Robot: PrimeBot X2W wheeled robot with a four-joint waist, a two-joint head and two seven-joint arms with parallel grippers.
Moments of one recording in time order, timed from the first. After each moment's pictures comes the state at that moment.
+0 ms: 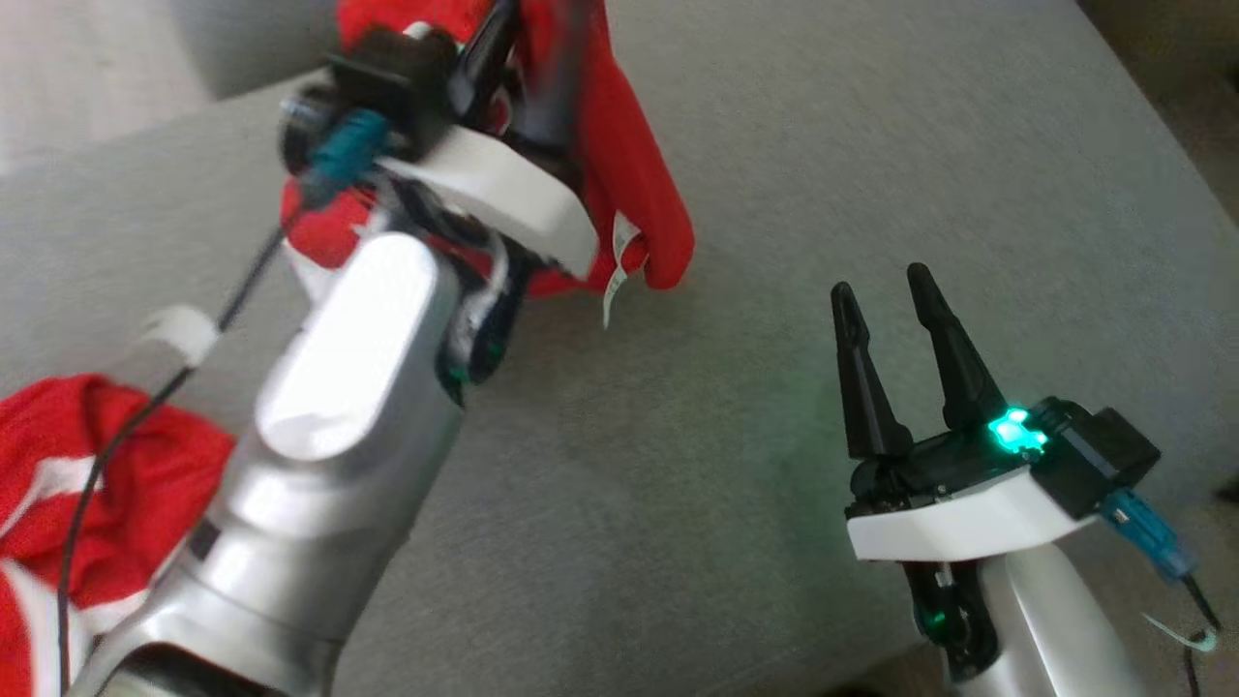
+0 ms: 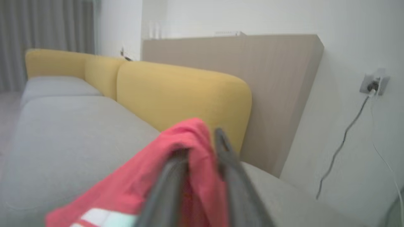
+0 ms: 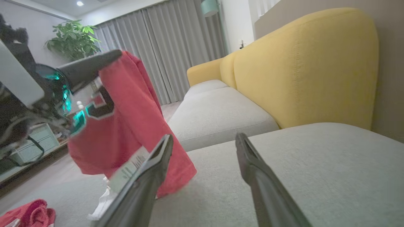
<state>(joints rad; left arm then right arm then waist) -0.82 0.08 -0.54 0.31 -0.48 0.03 0.06 -0.13 -0.05 0.27 0.04 0.31 0.13 -0.26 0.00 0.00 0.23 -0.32</state>
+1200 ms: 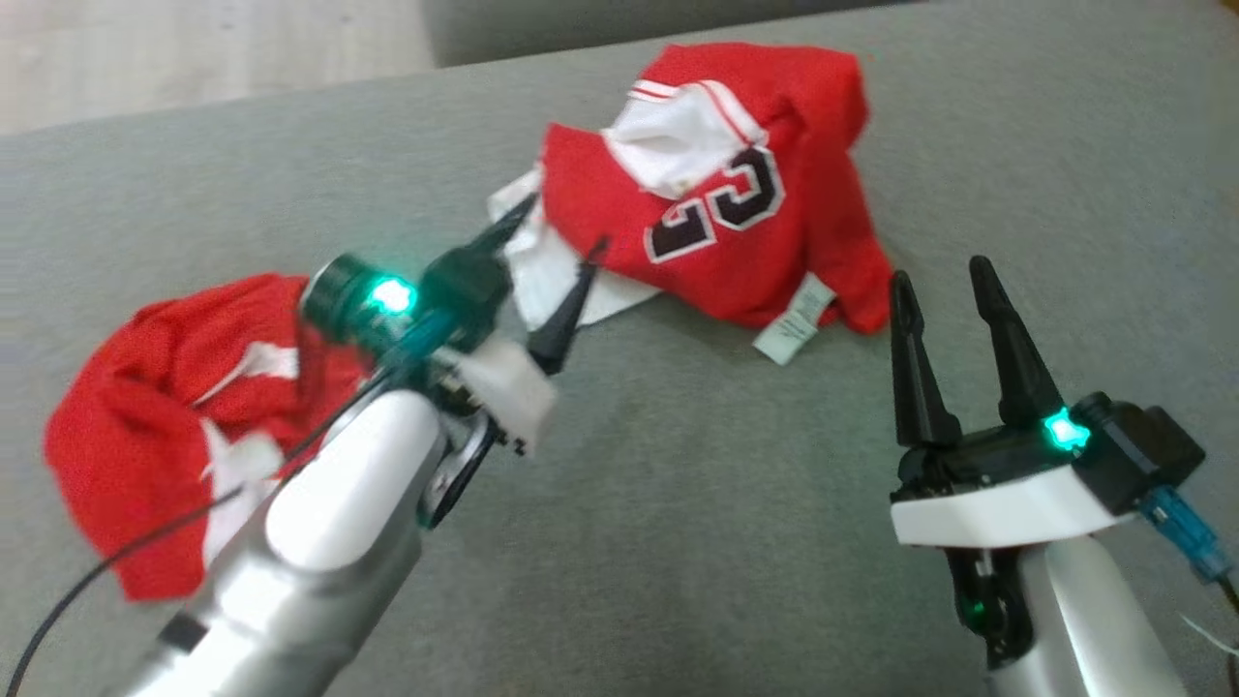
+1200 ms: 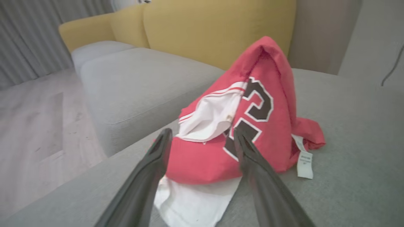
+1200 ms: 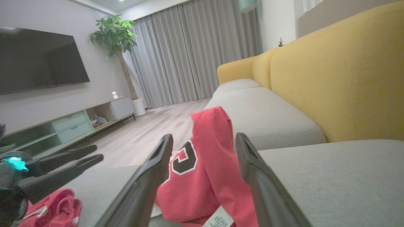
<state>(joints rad) -0.69 0.21 -0.77 0.45 -0.39 -0.02 0.02 -0.13 -0.05 0.17 0.05 0.25 0.13 -0.26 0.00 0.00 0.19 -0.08</state>
